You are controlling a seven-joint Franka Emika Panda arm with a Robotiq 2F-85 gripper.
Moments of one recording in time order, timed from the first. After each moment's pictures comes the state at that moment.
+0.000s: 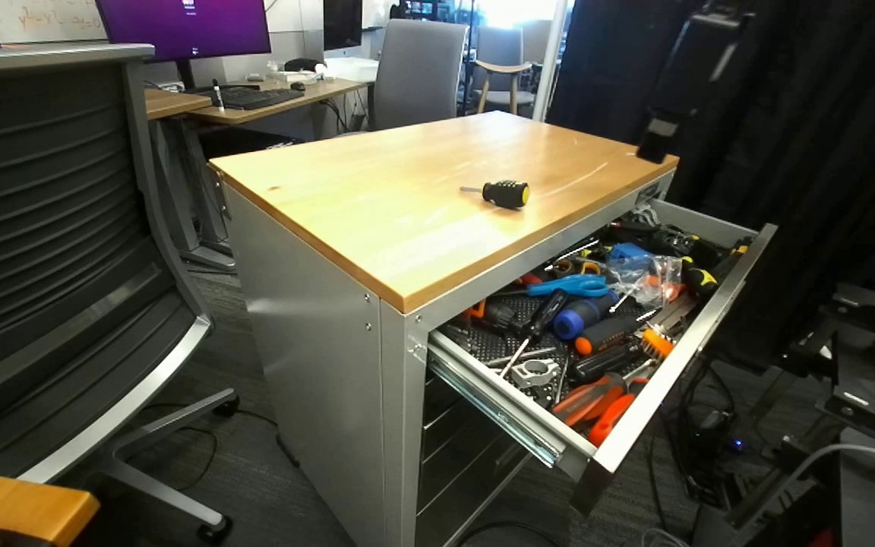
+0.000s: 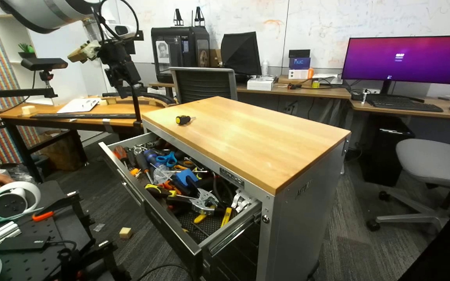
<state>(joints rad) 0.00 -0.15 0.51 -2.39 -0.25 2.31 0.53</state>
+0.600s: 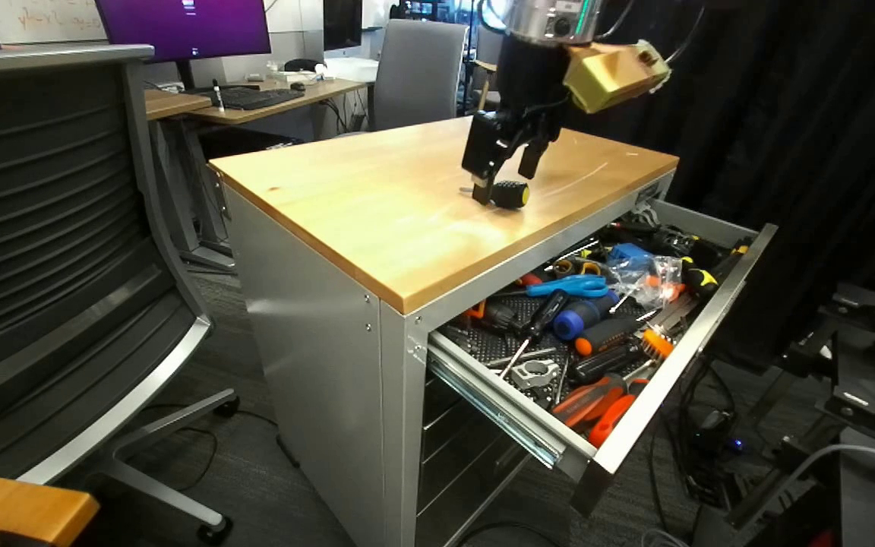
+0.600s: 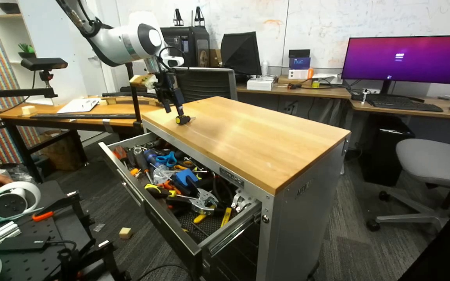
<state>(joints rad) 0.17 0.38 0.20 -2.01 -0.43 2.47 0.68</state>
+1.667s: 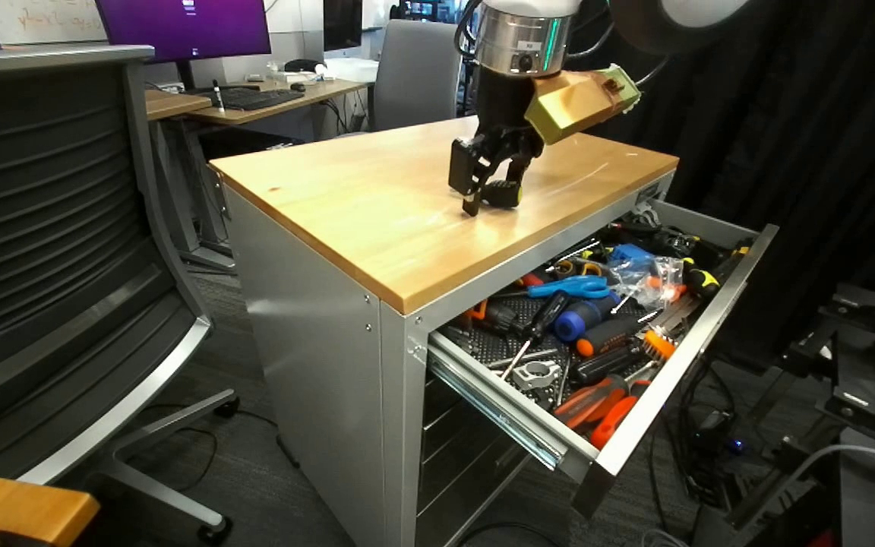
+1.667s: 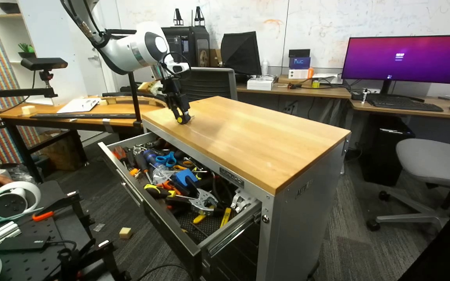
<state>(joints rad) 0.34 0.46 0.01 -1.92 -0.44 2.44 0.75</state>
